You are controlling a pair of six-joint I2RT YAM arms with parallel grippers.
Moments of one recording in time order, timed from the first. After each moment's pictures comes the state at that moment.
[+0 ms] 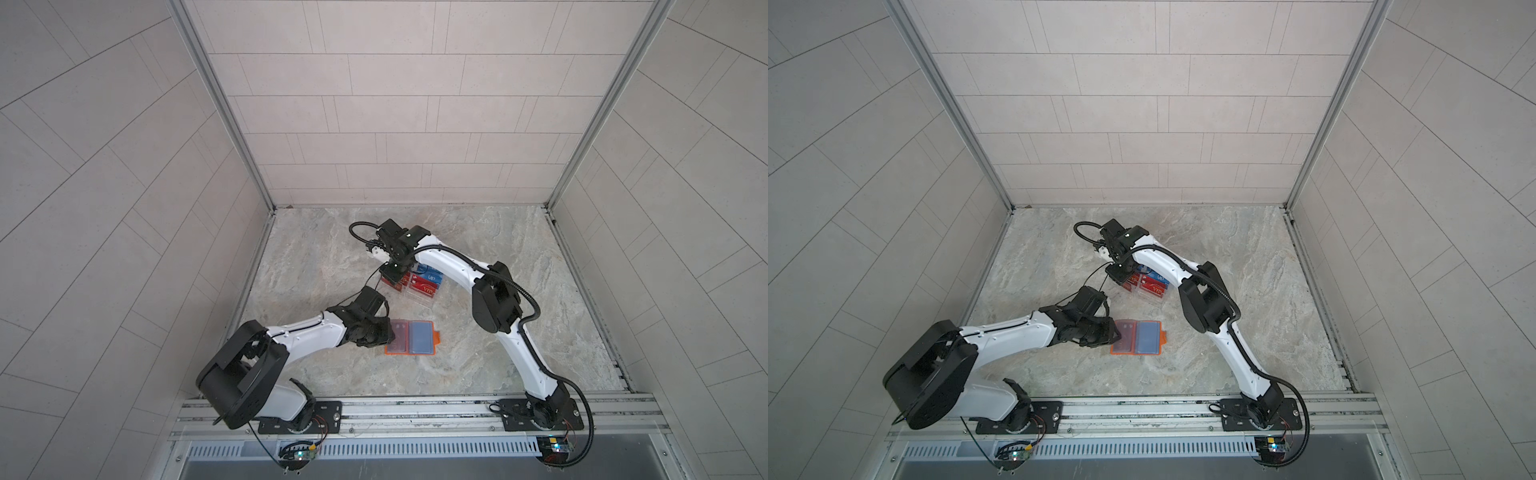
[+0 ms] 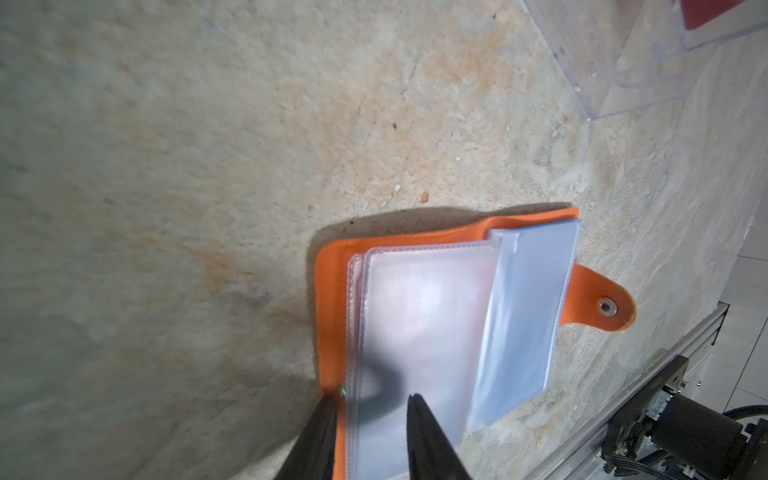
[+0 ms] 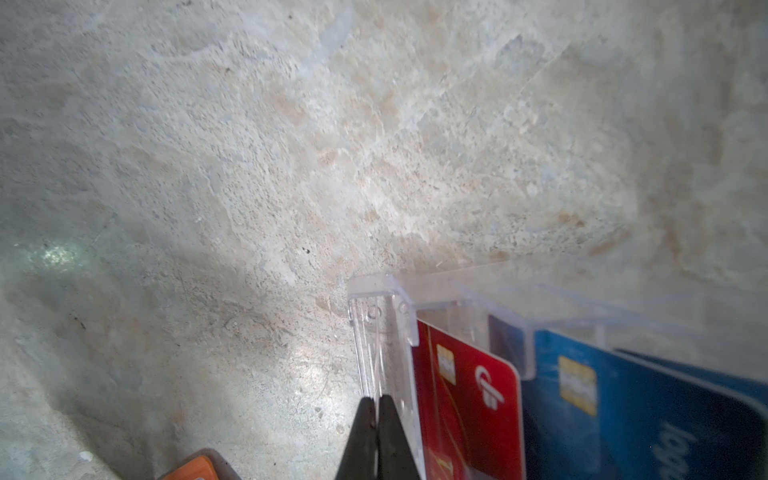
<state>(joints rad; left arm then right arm) -0.67 1.41 0.58 -0.28 0.30 -0.74 0.70 2.38 2.20 -1.04 -0.15 -0.15</state>
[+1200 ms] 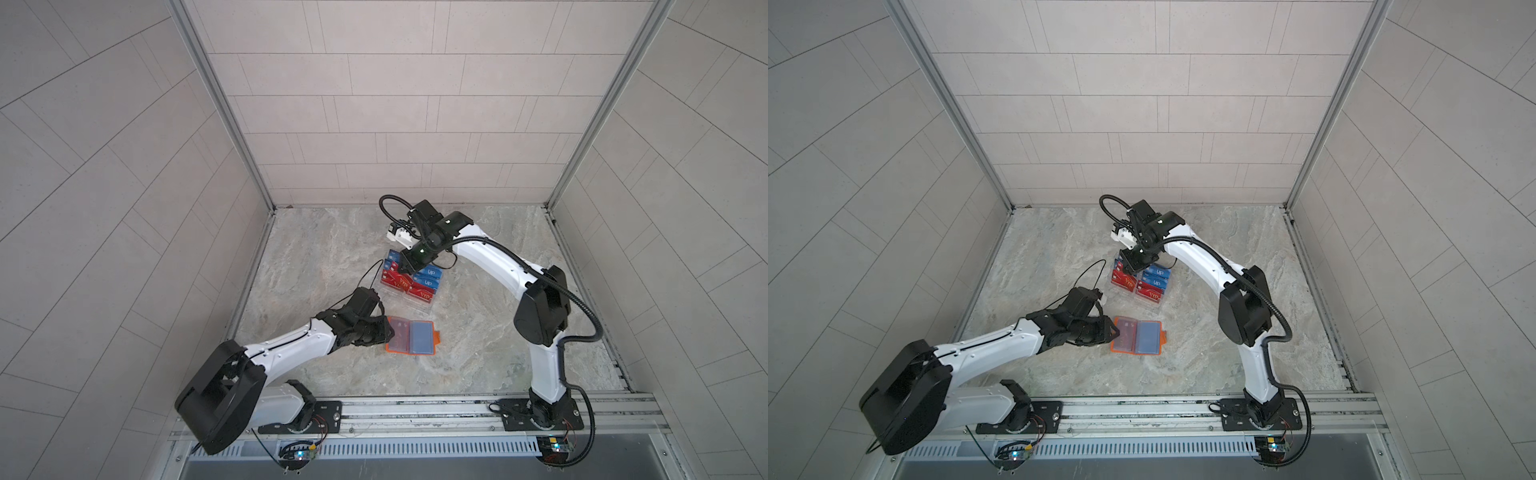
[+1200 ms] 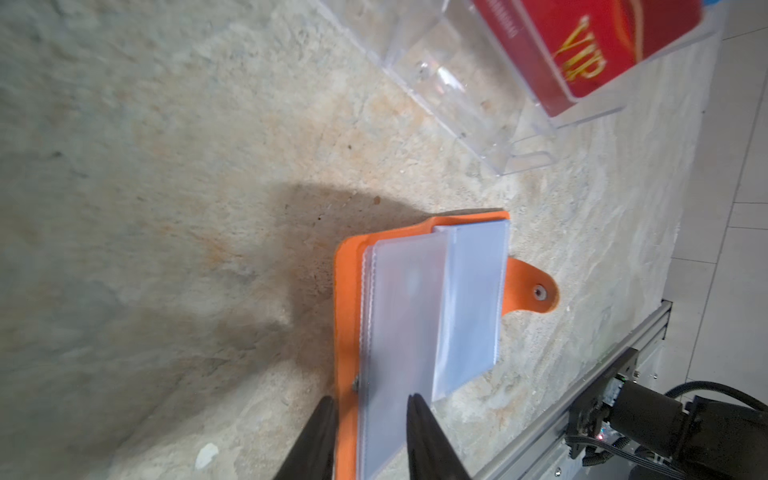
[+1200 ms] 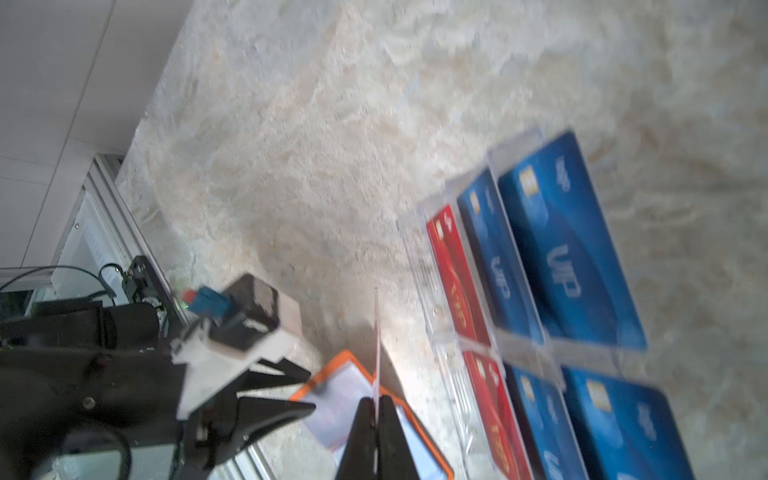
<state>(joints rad) -0.67 1.23 0.54 -0.28 0.30 -0.77 0.60 1.95 1.81 -1.00 -0.44 0.07</state>
